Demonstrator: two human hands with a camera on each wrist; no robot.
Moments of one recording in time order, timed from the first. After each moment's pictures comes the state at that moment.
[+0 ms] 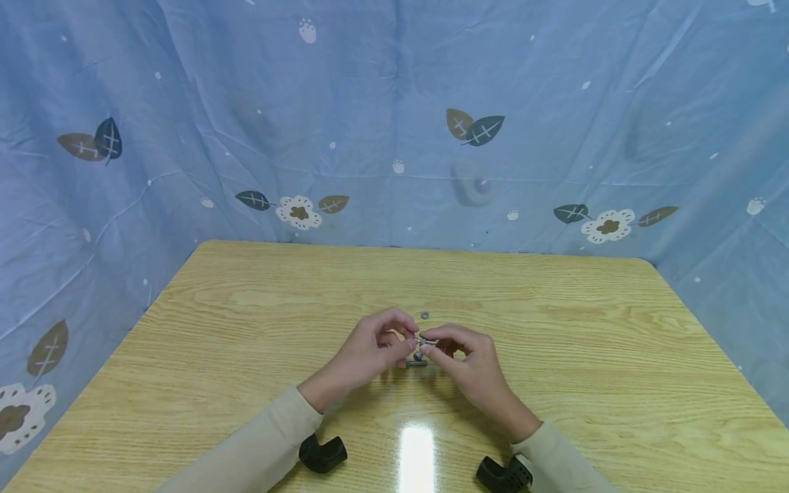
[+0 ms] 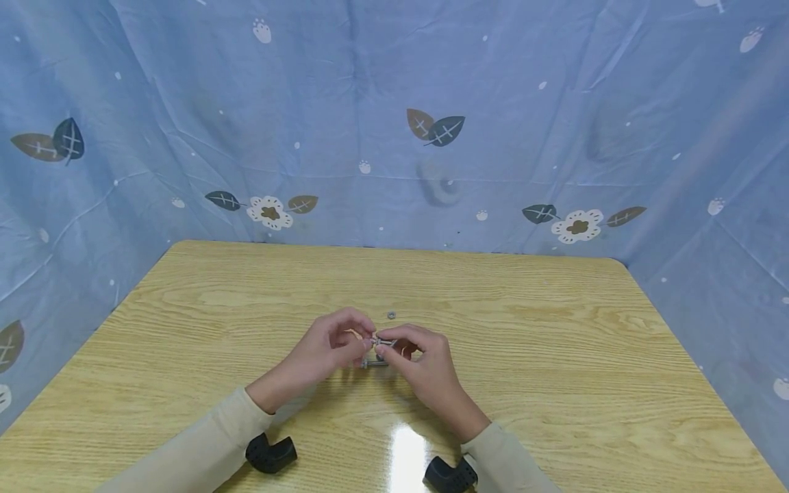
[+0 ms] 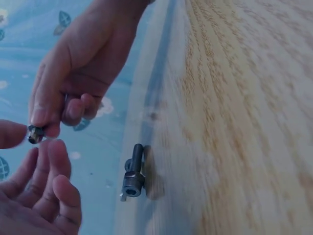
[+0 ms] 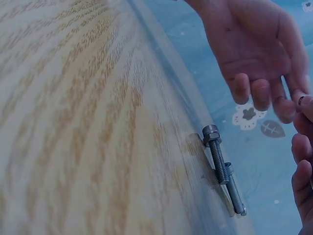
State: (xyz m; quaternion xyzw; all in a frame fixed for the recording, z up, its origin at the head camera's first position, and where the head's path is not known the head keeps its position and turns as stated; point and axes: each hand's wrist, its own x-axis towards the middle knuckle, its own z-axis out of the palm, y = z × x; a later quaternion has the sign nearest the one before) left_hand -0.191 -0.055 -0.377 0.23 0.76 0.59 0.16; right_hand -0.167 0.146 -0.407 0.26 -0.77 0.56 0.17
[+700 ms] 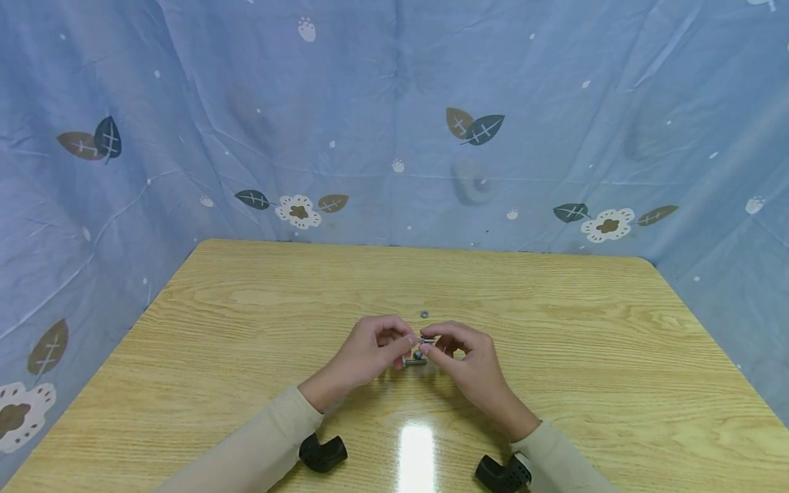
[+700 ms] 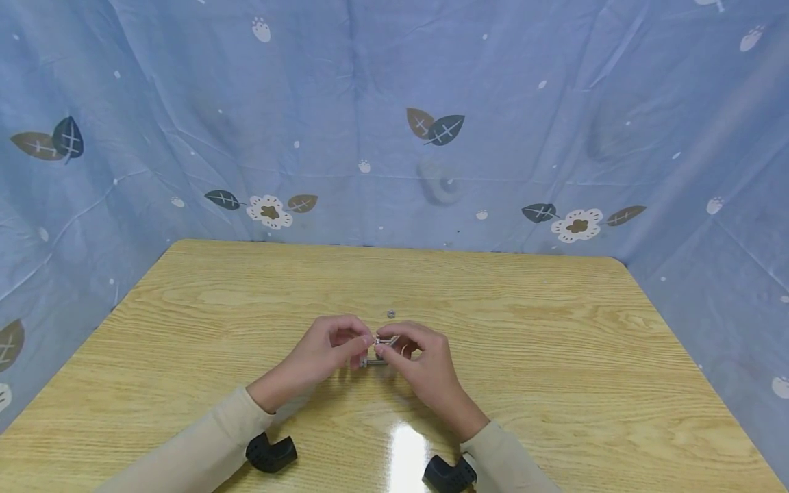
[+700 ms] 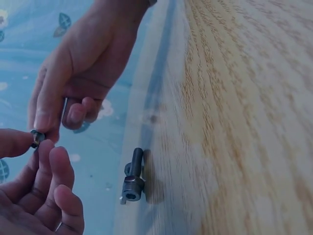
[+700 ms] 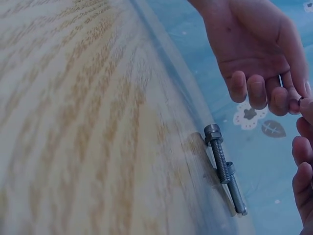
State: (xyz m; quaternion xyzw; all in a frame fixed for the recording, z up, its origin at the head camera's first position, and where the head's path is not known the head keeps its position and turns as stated) left_hand -0.191 -0.054 -0.379 0.23 0.78 0.57 0.13; right_hand -0.168 0.147 -0.408 0.25 -0.77 0.56 0.16
